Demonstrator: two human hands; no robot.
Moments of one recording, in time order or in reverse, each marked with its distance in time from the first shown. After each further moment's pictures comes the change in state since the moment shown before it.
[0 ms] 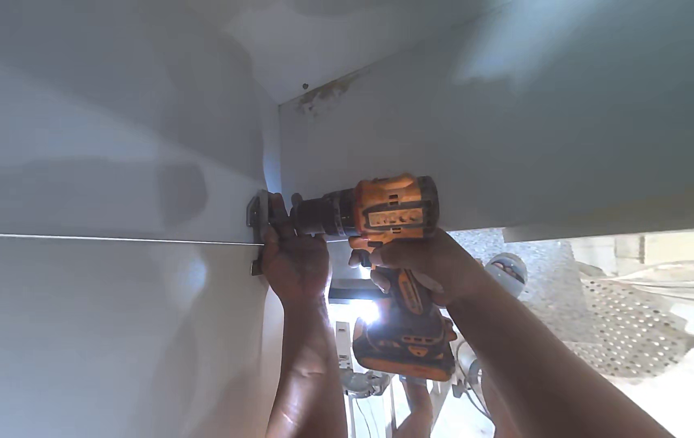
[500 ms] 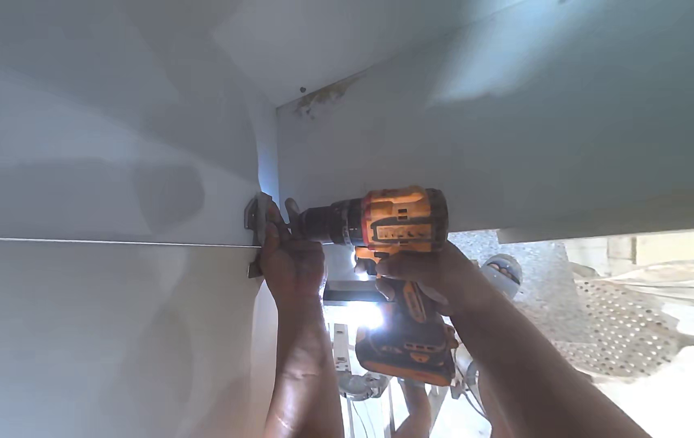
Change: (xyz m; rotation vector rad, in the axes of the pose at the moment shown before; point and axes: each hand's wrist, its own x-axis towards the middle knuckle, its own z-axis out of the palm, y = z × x) left_hand 0.002 0.000 0.013 0.050 0.198 0.002; right_hand -0.014 0.003 0.002 -0.044 0.092 -0.034
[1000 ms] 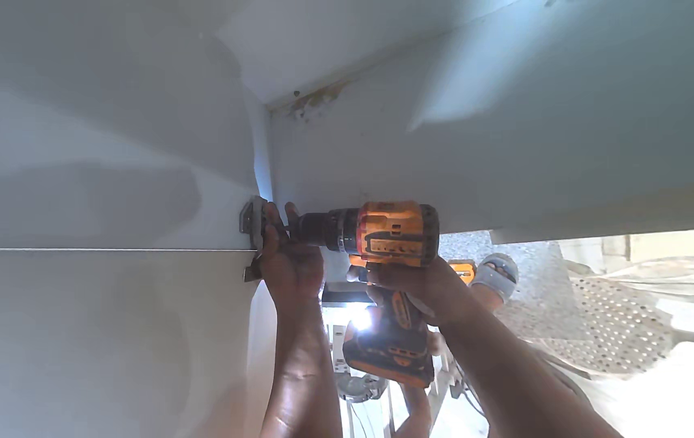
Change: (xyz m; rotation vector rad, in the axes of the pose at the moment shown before) left_hand 0.004 -0.003 -0.008 0.008 -0.043 -0.023; right_hand -0.002 0.020 0.002 0.063 0.011 -0.084
